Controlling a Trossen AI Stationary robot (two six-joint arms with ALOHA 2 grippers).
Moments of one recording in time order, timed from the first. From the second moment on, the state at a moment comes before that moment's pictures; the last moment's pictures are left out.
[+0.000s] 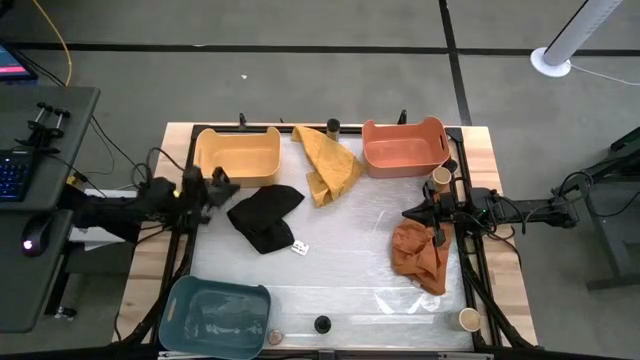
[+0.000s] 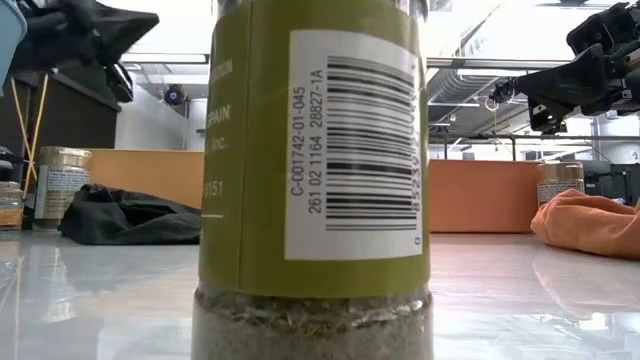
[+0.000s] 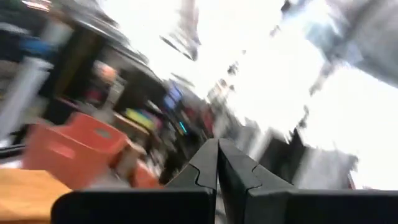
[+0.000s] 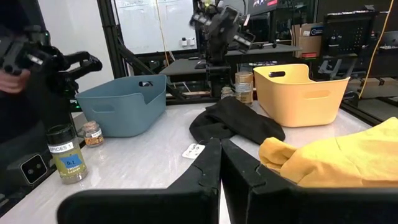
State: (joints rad) left arm 0.03 0.09 0.02 0.45 -0.16 -0.53; right arm 0.05 0.02 0.01 0.01 -0.01 0.07
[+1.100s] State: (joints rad) left arm 0.35 1.47 1.60 -1.41 -0.03 -0.11; right arm 0.06 0.03 0.01 0.01 0.00 0.07
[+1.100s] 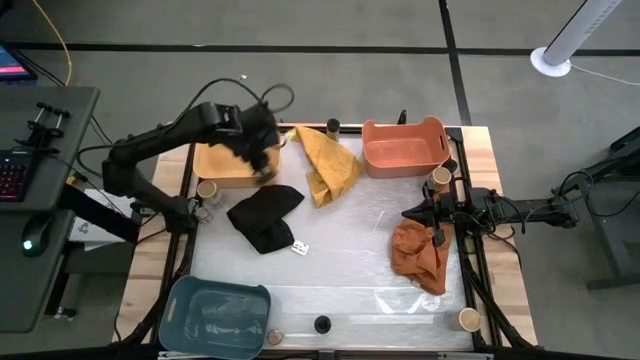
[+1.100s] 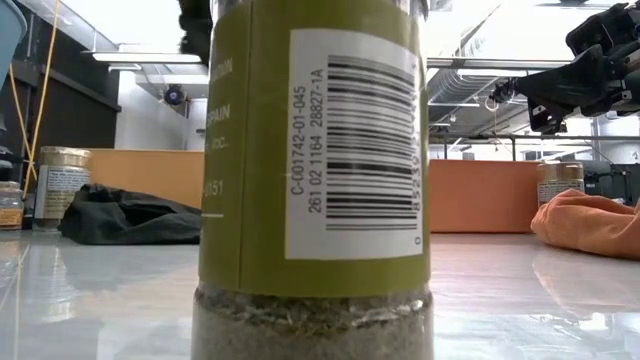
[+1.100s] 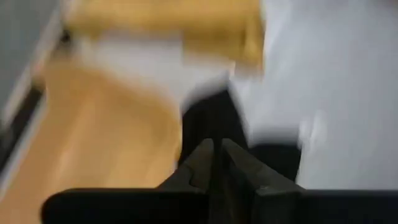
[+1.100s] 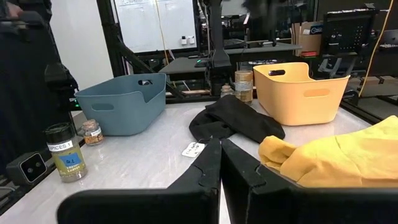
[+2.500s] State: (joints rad) left arm -0.03 1.19 1.02 -1.57 -0.40 -1.44; right arm 0.06 0.03 0.01 0.01 0.00 0.07
